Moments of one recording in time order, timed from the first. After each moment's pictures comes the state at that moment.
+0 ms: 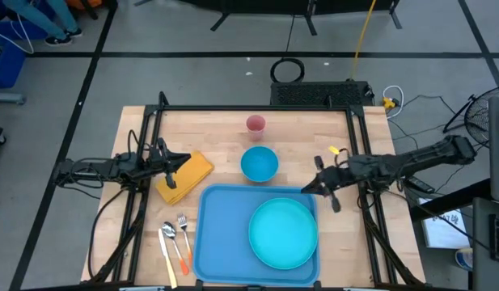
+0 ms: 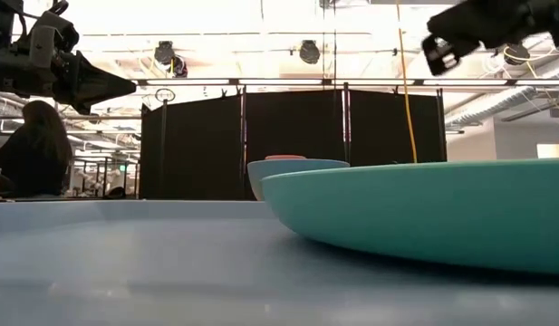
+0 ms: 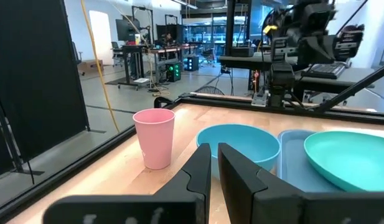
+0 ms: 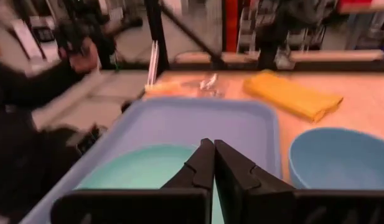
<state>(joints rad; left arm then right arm) -0.05 0.01 0.04 -0.01 -0.37 -0.01 0.20 0.70 0.36 0.15 -0.08 0.11</state>
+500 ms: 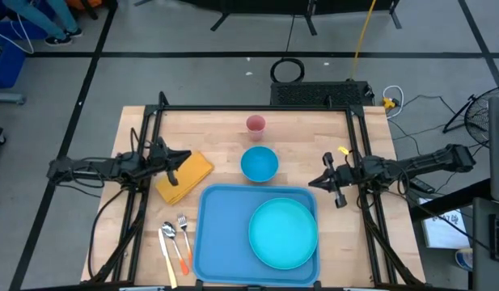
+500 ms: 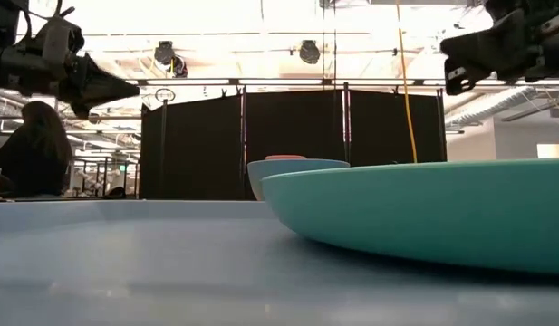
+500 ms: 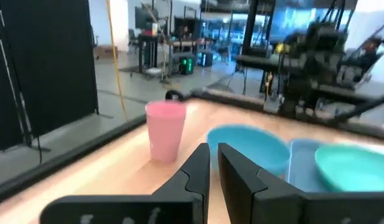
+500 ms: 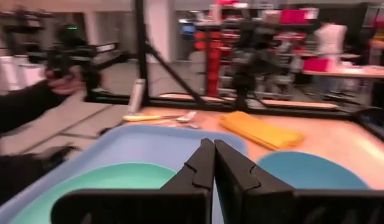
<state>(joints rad) -0.05 0.13 0.06 0.07 -0.44 -0.11 0.14 0.46 0.09 0.38 -0.07 0.01</state>
